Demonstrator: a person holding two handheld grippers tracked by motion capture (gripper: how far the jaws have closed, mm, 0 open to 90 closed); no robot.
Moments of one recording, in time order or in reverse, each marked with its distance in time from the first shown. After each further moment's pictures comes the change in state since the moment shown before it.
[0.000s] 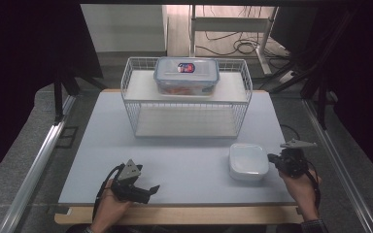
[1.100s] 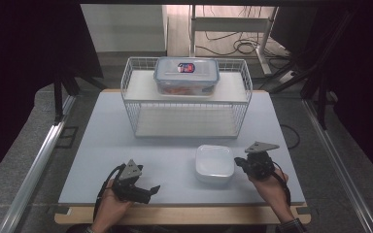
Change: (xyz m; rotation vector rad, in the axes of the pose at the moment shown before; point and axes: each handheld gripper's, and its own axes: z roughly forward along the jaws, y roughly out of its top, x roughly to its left) left arm -0.001 0.000 0.002 0.006 -0.002 -0.005; right arm 0.086 0.022 0.028 -0.024 0.172 -0.171
